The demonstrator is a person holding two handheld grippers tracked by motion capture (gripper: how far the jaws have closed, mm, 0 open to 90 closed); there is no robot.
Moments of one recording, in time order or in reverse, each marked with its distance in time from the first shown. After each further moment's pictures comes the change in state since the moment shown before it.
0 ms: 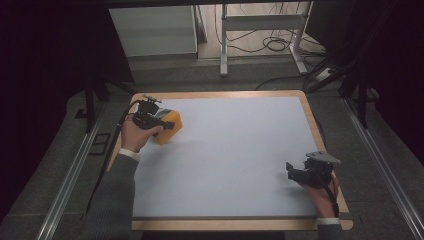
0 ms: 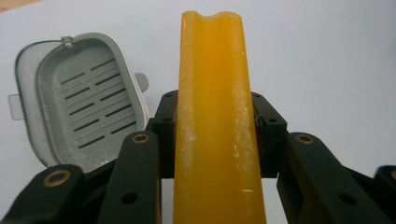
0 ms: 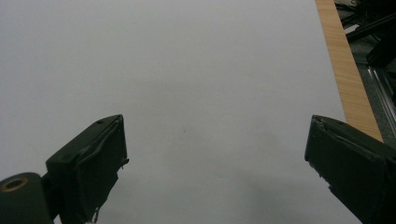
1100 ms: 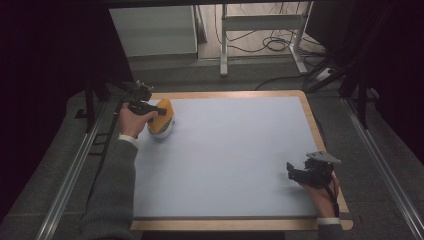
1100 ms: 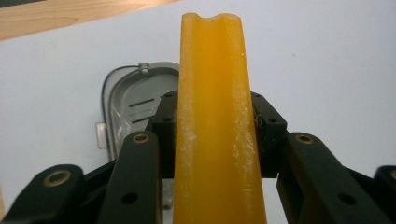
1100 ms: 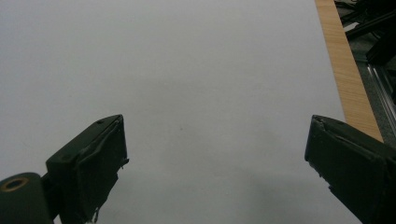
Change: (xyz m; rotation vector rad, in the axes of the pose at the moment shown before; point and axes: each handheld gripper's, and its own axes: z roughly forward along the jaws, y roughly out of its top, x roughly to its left) left arm 0.050 0.025 0.012 -0.026 0.086 -0.133; right arm -0.002 -0.001 0.001 0.005 -0.003 0.005
